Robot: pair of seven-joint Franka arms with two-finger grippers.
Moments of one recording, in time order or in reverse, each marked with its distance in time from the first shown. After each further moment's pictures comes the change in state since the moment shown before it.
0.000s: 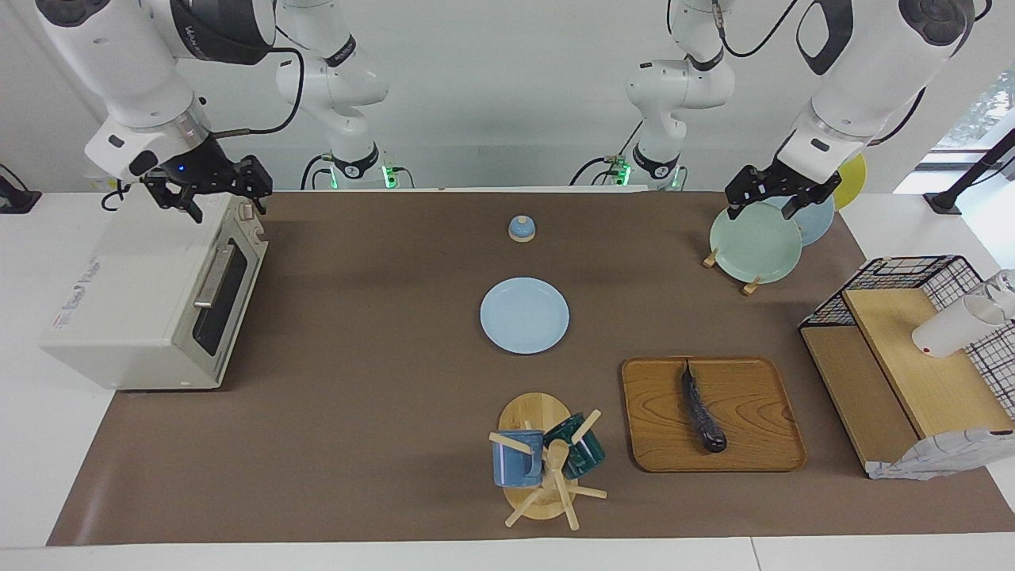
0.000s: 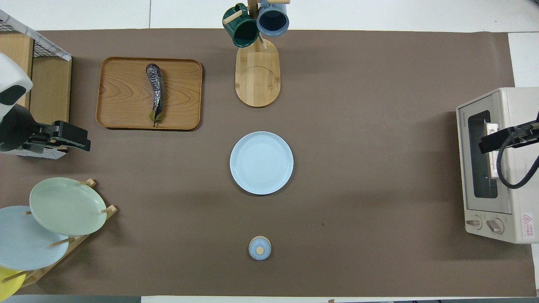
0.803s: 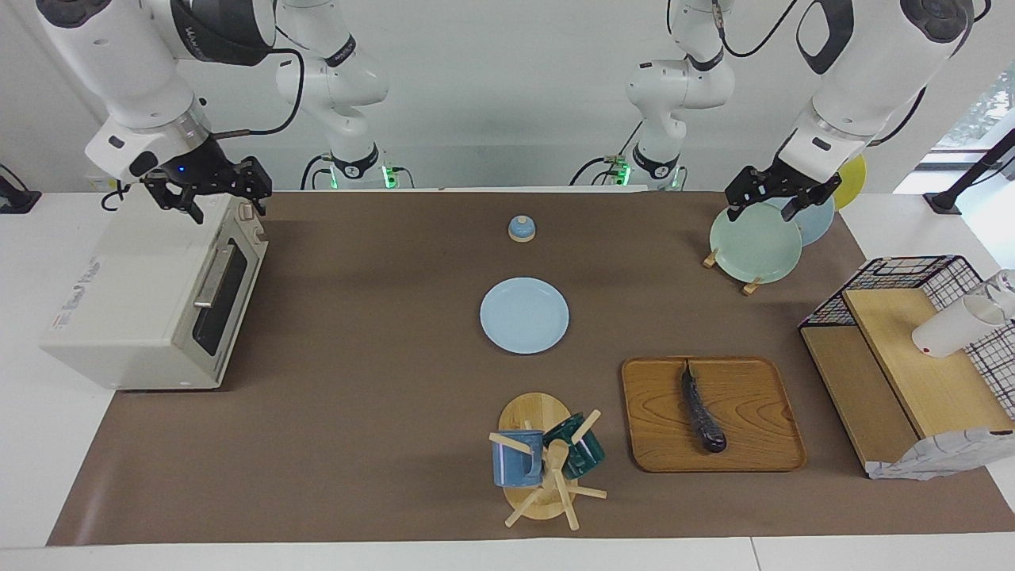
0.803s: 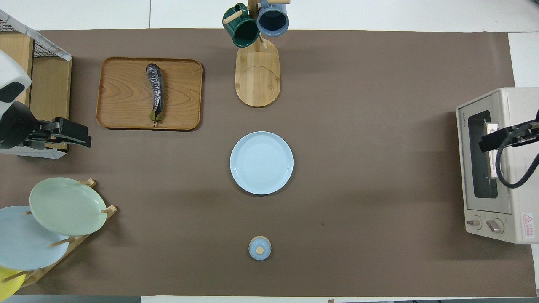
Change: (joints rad) left arm 0.000 0.000 0.000 0.000 -0.008 0.029 -0.005; right arm 0.000 0.000 0.000 -0.009 0.000 0.020 0.000
